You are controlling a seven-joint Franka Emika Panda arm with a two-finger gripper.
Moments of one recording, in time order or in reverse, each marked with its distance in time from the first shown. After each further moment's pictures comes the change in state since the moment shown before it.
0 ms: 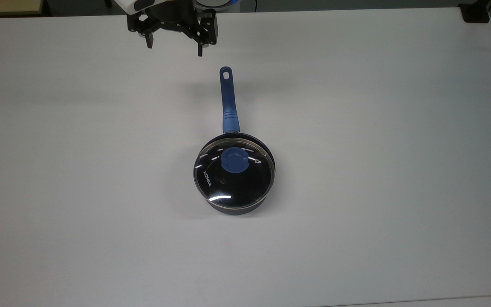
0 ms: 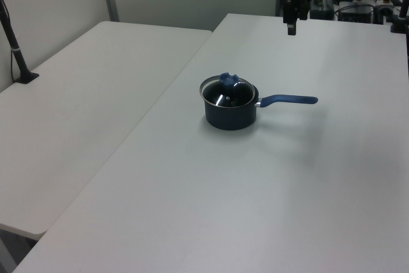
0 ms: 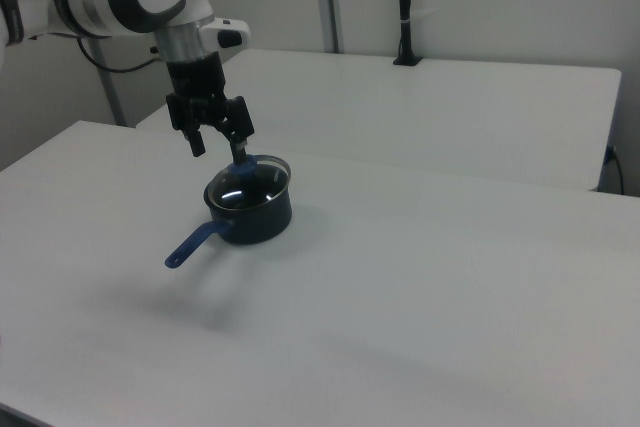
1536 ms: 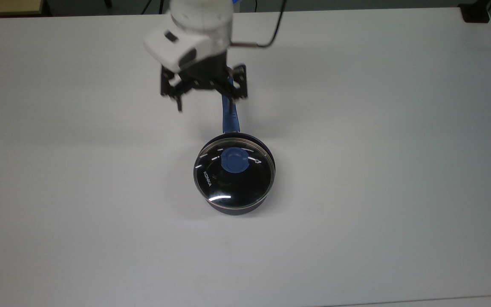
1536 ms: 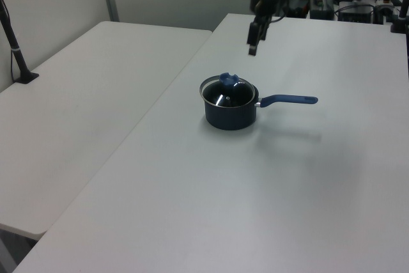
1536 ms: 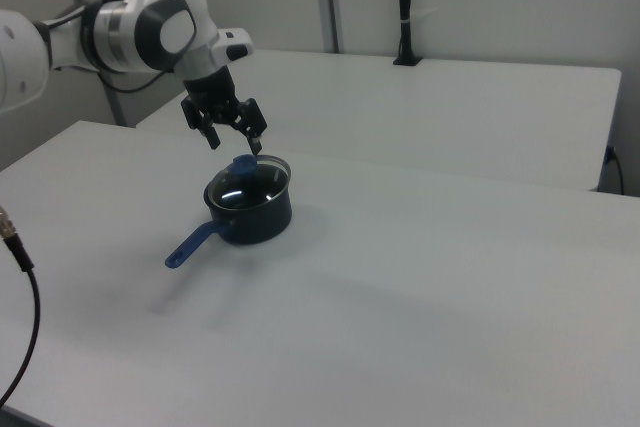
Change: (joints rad) arm 0.063 0.175 0.016 0.044 0.018 0.346 -0.034
